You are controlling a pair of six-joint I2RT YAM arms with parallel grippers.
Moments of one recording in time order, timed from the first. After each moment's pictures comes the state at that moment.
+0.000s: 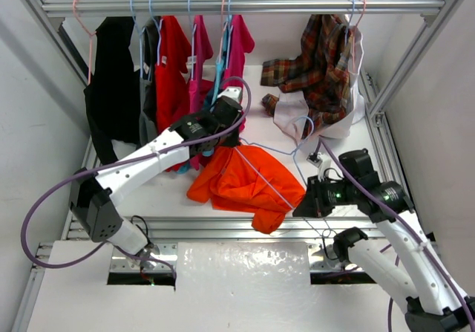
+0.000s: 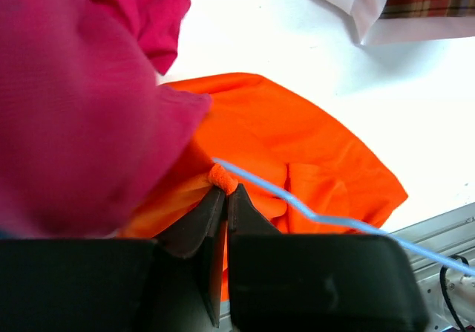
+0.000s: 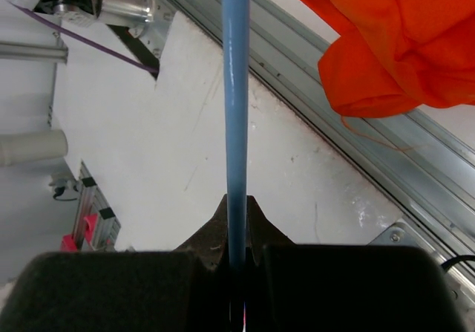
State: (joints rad) left arm -0.75 1.52 1.40 -0.65 -0.27 -0.53; right arm 0.38 0.67 0.78 -1.04 -0.70 0.24
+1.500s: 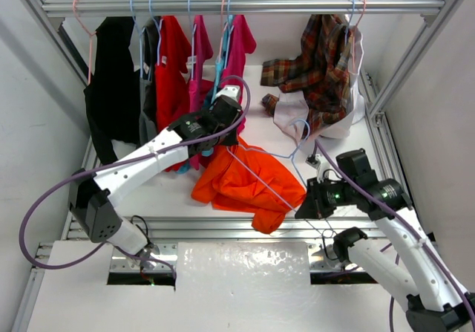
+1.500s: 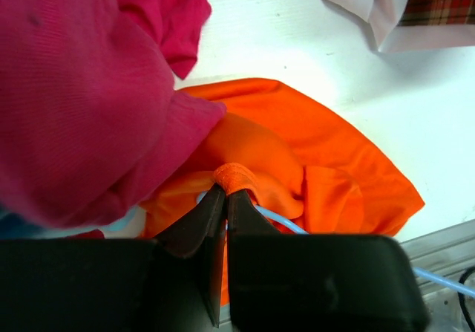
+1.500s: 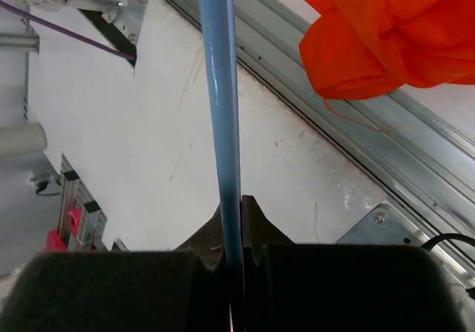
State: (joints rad) left arm -0.76 1.52 1.42 -0.68 -0.32 -0.51; right arm 0.38 0.70 0.79 -1.08 -0.66 0.21
